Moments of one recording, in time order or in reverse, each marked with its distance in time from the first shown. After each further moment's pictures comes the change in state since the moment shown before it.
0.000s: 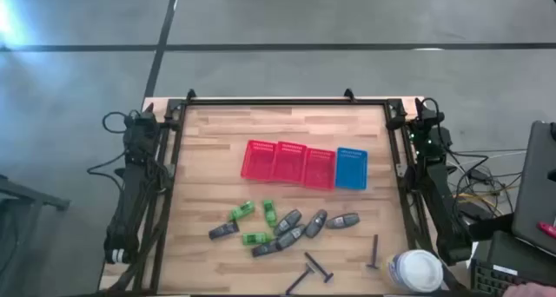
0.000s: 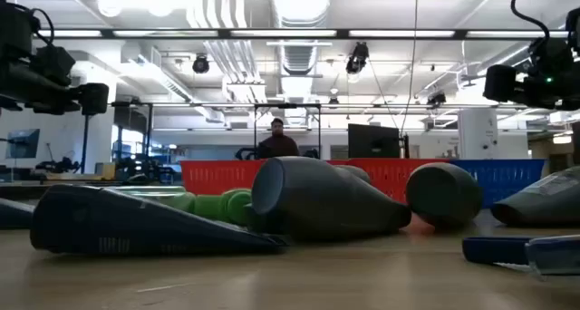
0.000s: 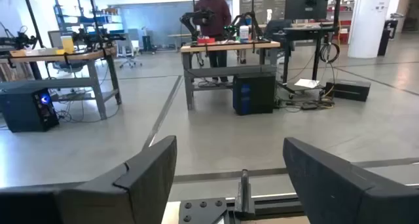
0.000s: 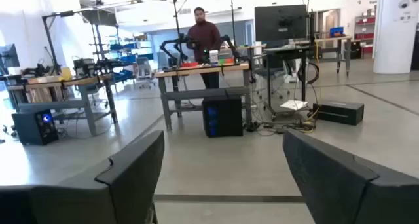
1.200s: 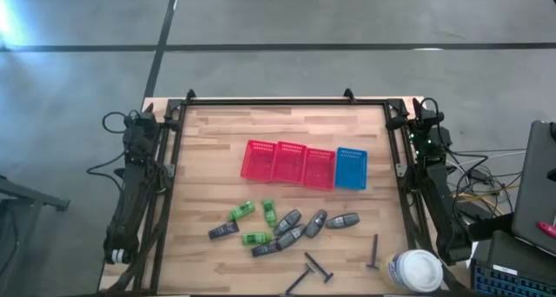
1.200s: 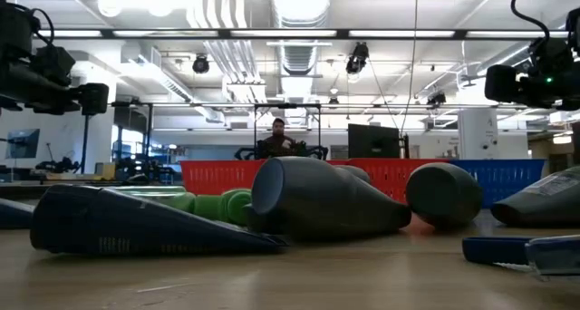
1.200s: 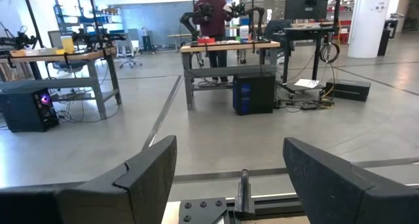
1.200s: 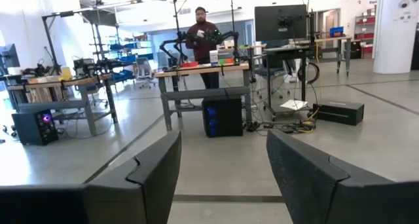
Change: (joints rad) left arm 0.000 0.000 0.000 0.000 0.000 0.000; right arm 0.000 0.000 0.000 0.000 0.000 0.000
